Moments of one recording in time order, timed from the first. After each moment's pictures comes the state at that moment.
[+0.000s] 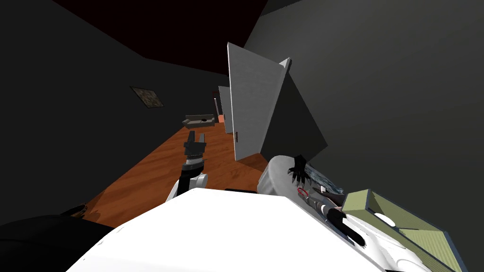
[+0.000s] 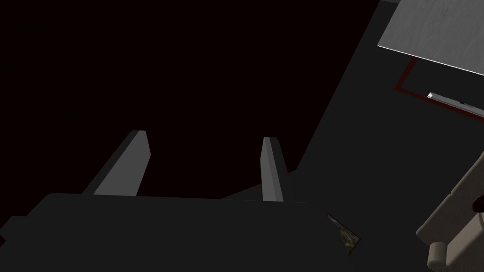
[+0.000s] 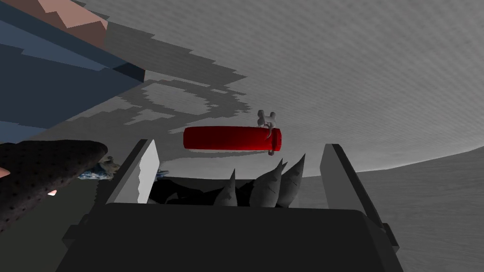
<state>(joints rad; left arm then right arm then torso) 0.47 -0.05 0.03 -2.27 -0.10 -0.57 0.14 0.33 -1.03 0.45 -1.00 0.40 -0.24 0.03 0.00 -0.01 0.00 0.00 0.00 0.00</state>
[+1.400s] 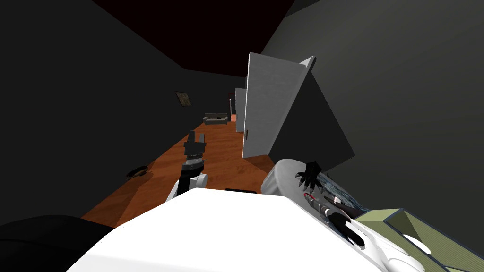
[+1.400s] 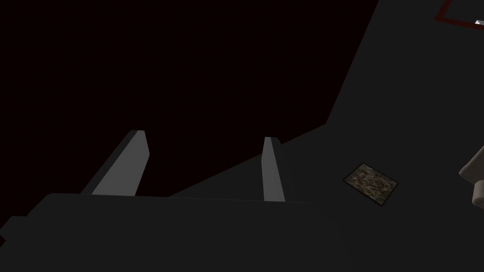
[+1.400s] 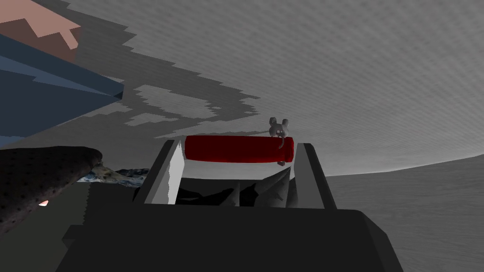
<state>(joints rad) 0.47 -0.05 0.03 -2.27 -0.10 -0.57 0.14 0.26 -0.94 0.40 -0.78 0.35 -0.27 0.02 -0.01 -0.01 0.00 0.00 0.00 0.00</state>
